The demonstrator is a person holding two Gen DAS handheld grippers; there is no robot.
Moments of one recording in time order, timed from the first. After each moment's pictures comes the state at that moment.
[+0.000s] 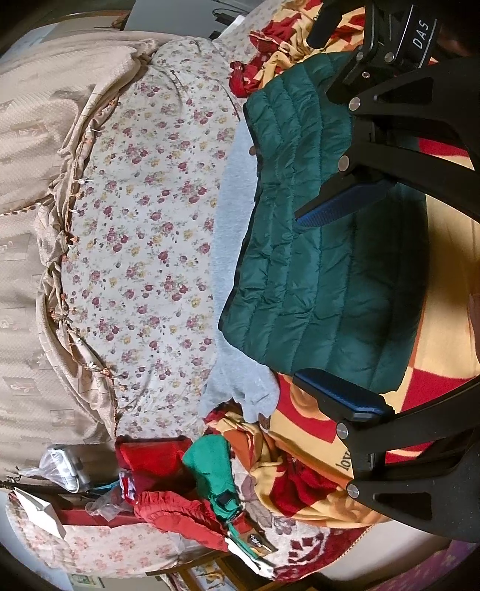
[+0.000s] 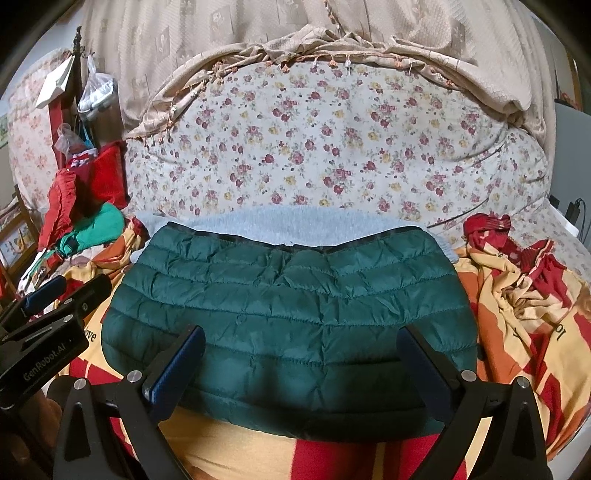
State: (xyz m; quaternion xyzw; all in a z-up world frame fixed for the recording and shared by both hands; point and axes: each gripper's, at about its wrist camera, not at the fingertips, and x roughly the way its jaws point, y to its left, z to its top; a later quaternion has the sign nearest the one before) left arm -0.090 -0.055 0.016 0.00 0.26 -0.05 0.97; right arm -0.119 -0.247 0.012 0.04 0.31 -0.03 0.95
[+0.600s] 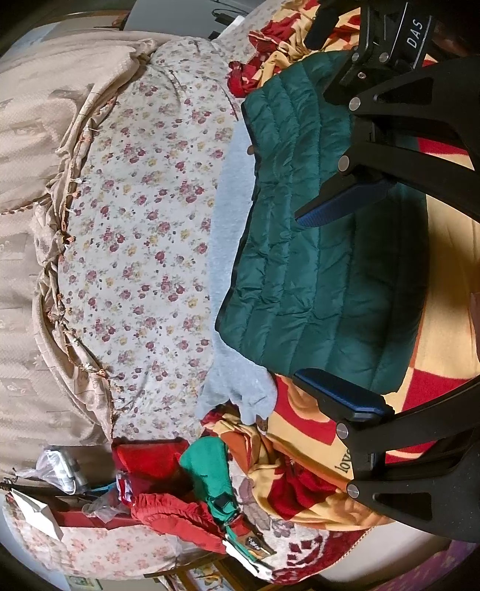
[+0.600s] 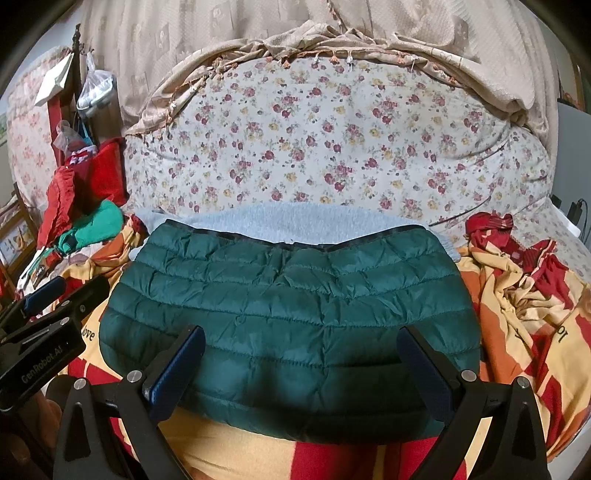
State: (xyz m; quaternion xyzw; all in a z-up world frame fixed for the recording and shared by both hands) left arm -0.086 -0.055 0.012 0.00 0.26 -0.06 0.96; right arm -0.112 -0.249 0.008 0.04 0.32 -0.02 0.95
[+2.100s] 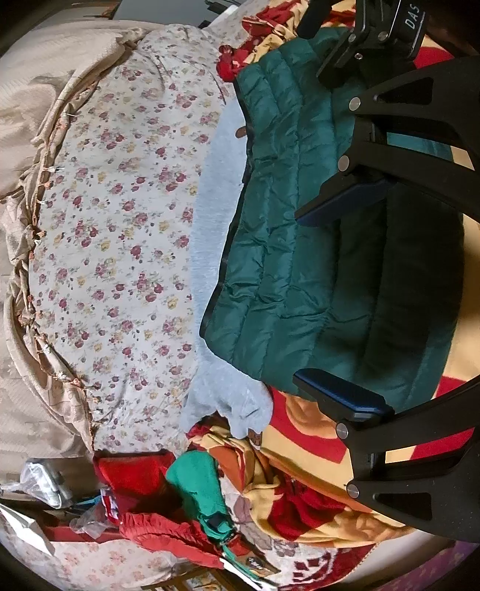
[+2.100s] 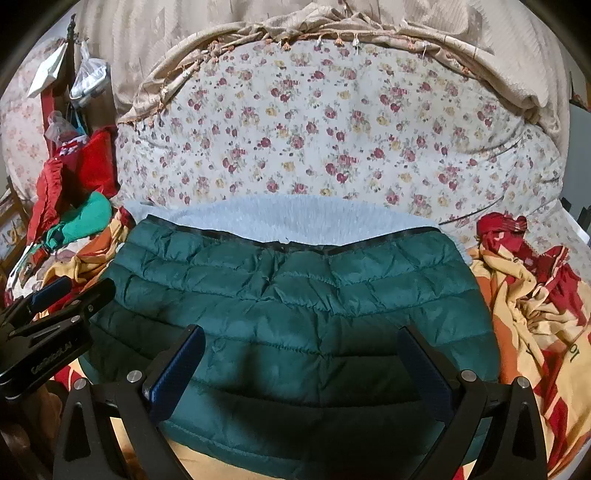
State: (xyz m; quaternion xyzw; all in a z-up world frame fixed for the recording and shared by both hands) left arm -0.022 -0.060 -0.008 0.01 0.30 -0.06 0.95; right arm -0.060 -0.260 -0.007 0.03 0.35 -0.02 0.94
